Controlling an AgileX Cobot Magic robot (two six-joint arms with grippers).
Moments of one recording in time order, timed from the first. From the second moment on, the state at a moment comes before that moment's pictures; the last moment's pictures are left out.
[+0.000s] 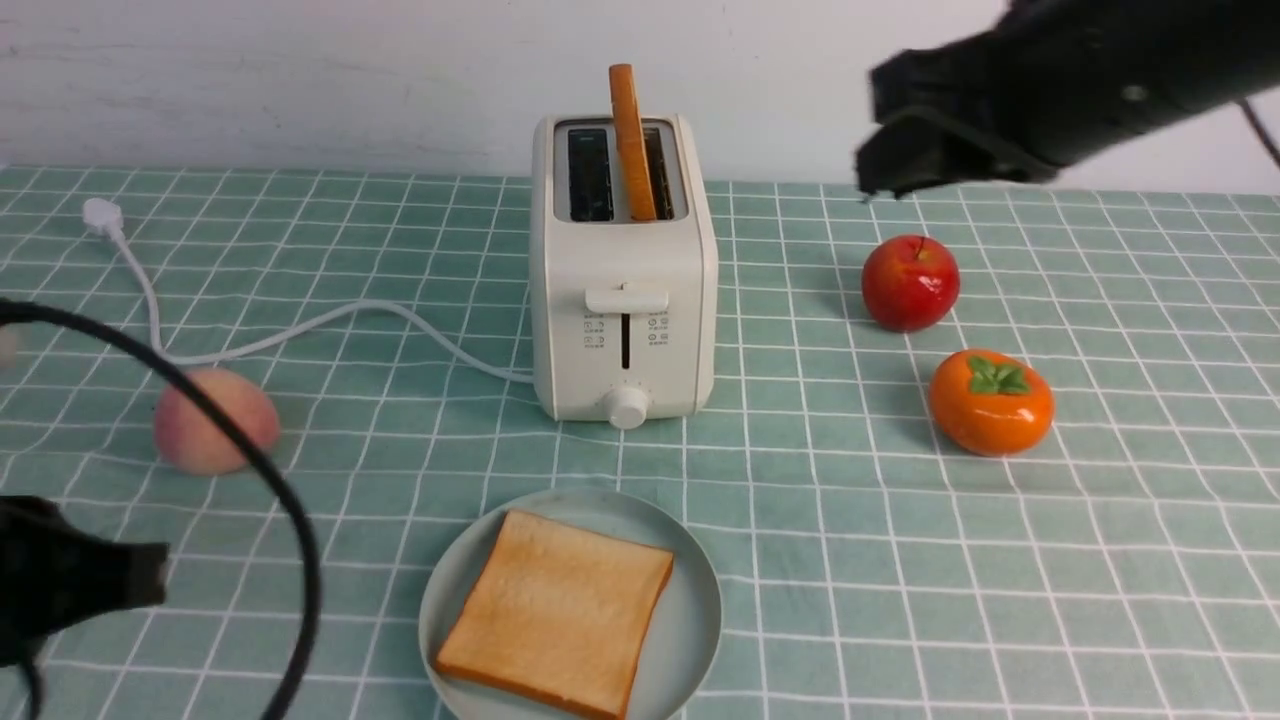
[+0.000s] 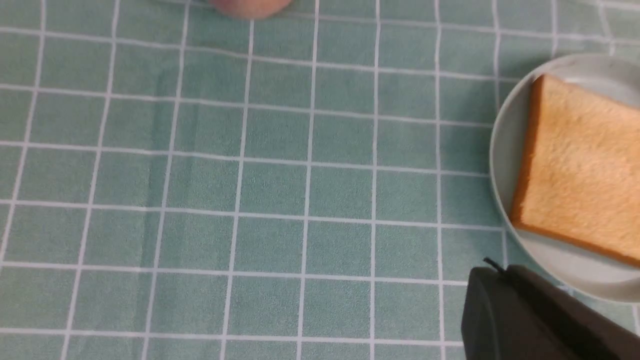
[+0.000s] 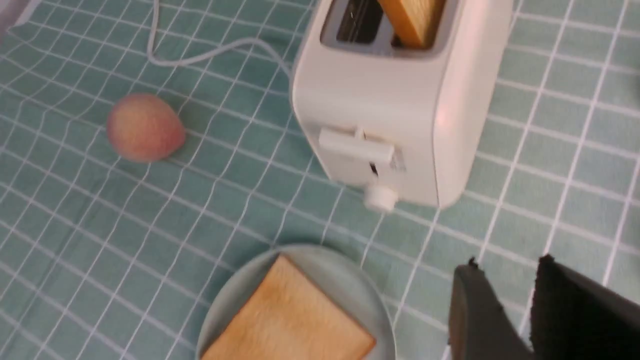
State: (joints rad) right arm 0.42 1.61 -1.69 0.28 0.85 -0.02; left arm -0.30 0.75 -0.72 0.13 0.83 -0.45
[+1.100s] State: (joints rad) right arm 0.48 2.11 -2.16 0.04 0.64 -0.01; left arm -0.30 0.28 -0.61 0.23 1.13 -0.61
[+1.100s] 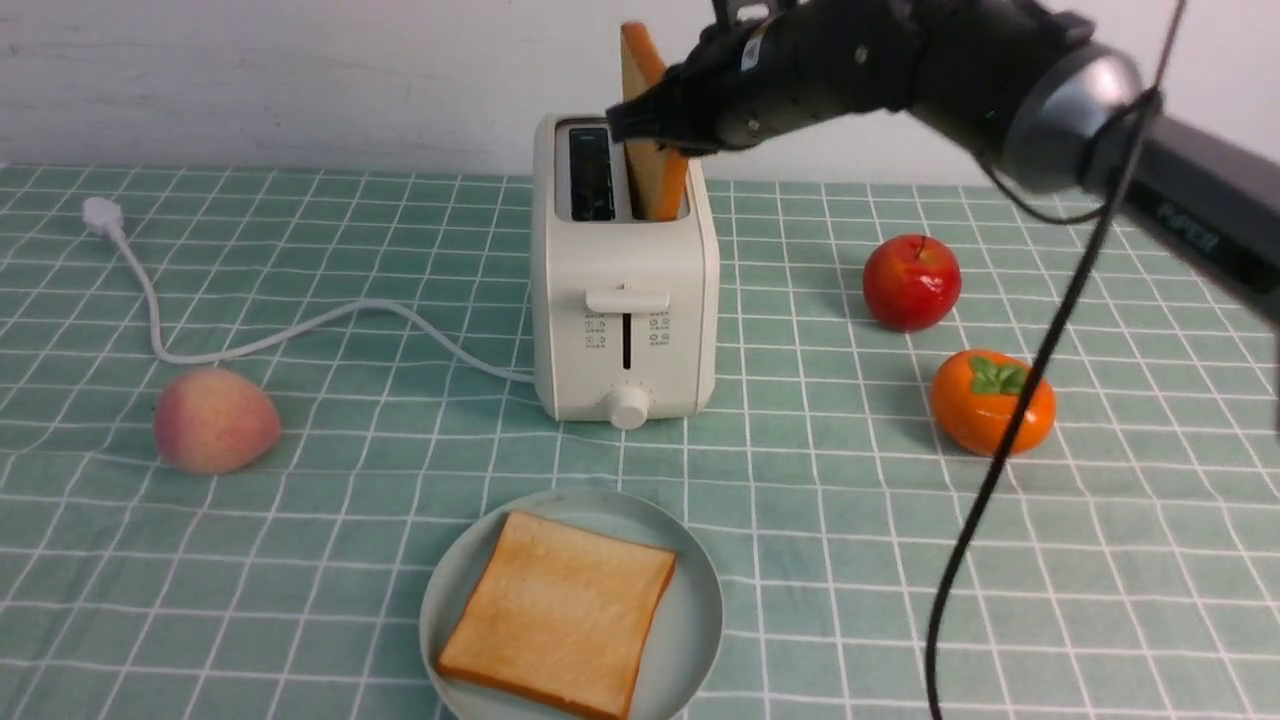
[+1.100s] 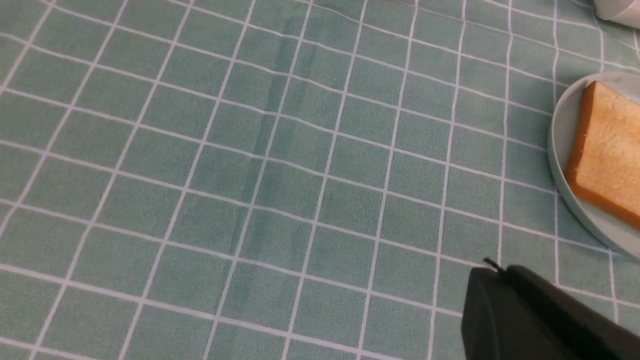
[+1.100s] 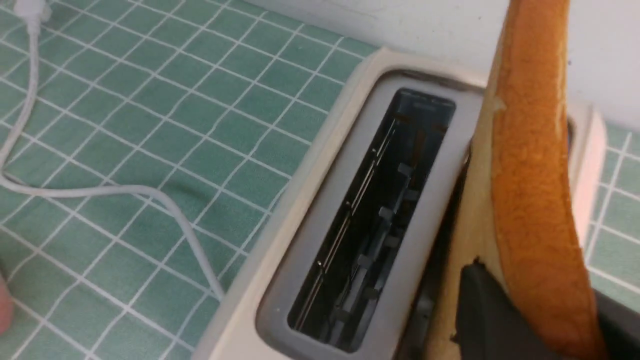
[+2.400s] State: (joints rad) right arm 0.47 2.10 -1.77 0.90 1.22 -0.38; left arm -0.30 0.28 -0.61 0.23 1.12 -0.61
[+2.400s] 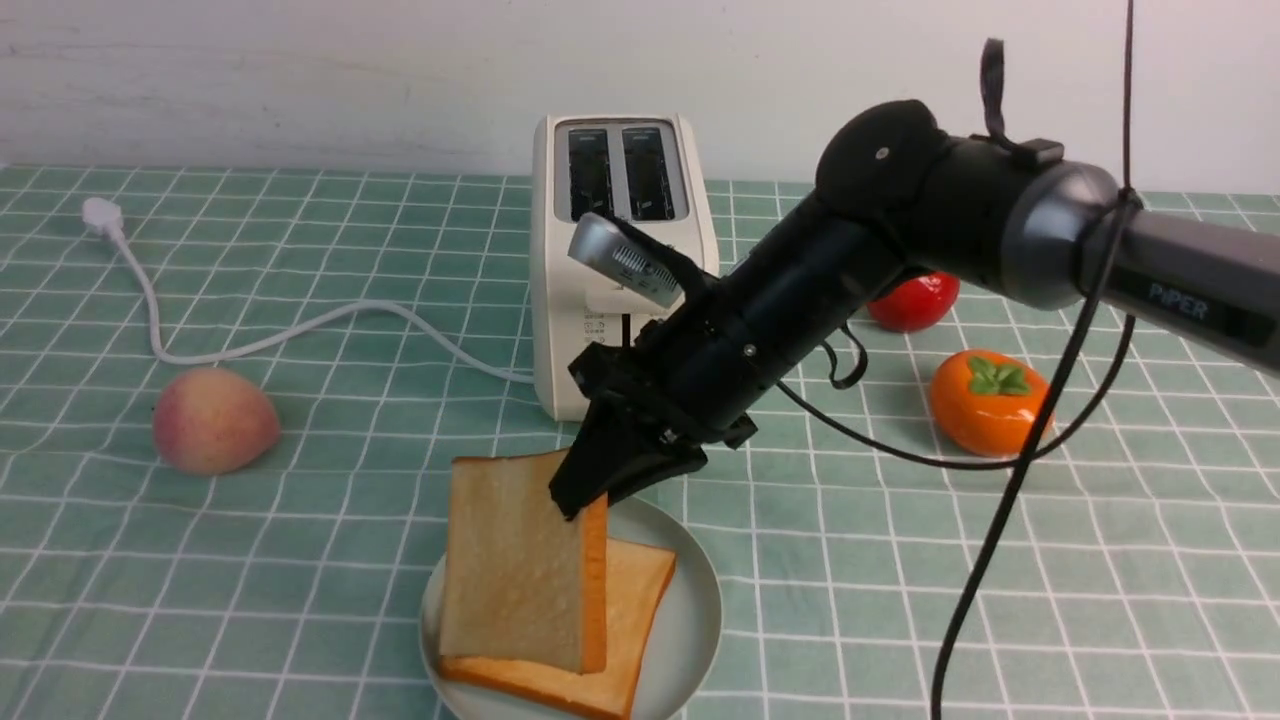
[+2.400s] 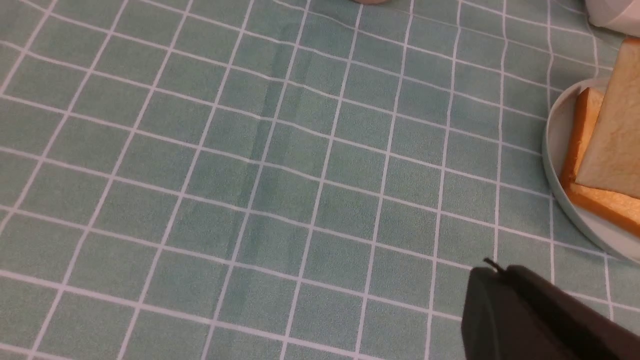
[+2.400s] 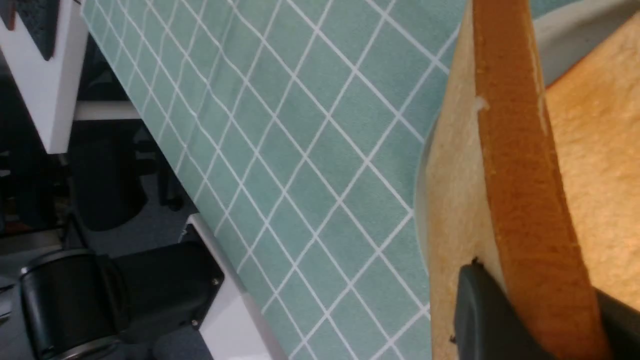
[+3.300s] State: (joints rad) right arm 0.47 1.57 -1.86 0.04 1.25 0.09; left arm -0.30 0.28 -0.61 0.23 1.12 -0.61
